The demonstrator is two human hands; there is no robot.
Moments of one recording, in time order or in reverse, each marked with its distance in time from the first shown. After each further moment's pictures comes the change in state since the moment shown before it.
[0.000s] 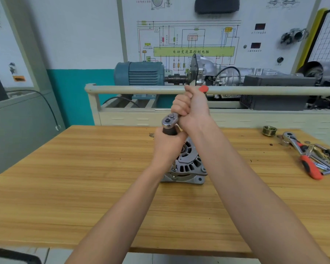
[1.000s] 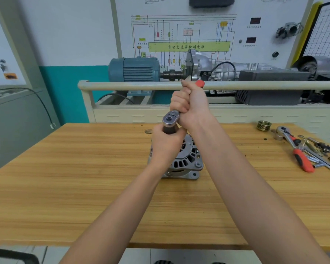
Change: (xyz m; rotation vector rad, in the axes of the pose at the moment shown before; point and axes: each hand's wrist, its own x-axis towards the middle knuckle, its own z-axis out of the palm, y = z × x) left_hand -0.006 -0.008 0.011 -0.085 0.005 0.032; right_hand -0.008 -0.014 -0.009 -0.005 -0.018 0.064
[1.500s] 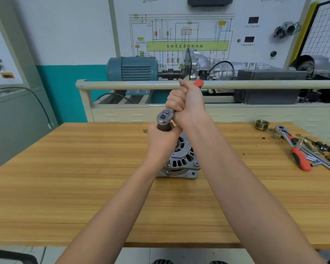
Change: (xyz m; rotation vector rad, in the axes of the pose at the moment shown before) left_hand 0.002 0.009 -0.006 0.083 -0.004 -0.066; right_hand 0.002 0.006 0.004 0.026 0.032 -0.046
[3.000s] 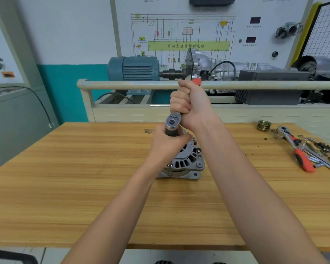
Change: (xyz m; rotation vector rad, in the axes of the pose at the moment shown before) left_hand -0.001 -0.005 -0.006 0.075 -0.183 0.111; right_hand -0.003 -0.005 -0.004 -0.065 -0.098 0.118
